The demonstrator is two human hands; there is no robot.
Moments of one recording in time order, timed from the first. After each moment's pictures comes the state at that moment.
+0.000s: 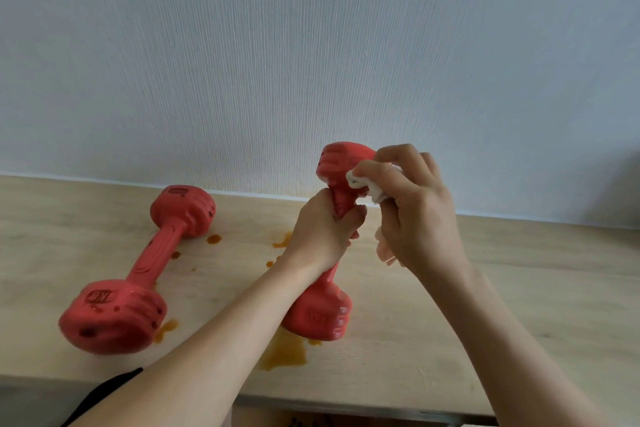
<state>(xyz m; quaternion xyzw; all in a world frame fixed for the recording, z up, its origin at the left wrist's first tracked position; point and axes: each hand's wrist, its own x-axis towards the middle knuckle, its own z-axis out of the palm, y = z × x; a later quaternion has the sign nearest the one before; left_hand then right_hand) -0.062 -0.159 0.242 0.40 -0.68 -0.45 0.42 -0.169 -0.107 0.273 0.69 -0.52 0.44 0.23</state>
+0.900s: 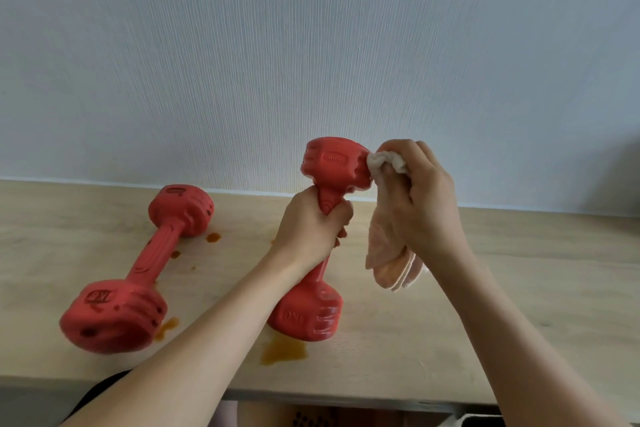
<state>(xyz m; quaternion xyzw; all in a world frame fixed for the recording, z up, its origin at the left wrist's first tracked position) -0.048 -0.154 0.245 0.39 -0.67 -0.46 0.44 -0.176 -0.110 0.273 0.61 -0.58 0.54 0.03</state>
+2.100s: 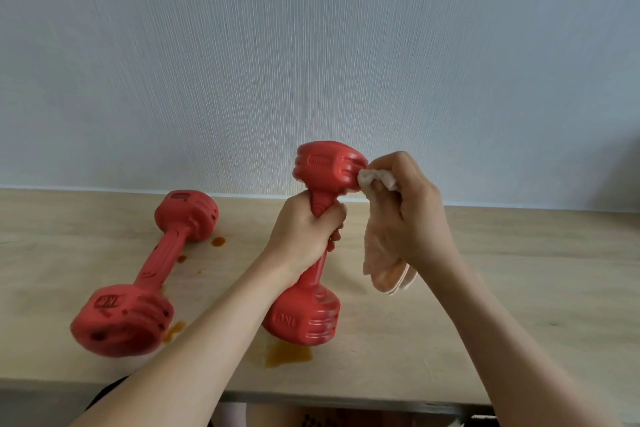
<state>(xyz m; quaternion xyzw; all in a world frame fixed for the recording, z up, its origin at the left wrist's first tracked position) -0.038 -0.156 0.244 0.38 -0.64 -0.51 0.43 -0.172 -0.114 0.257 0.64 -0.53 0.56 0.02</state>
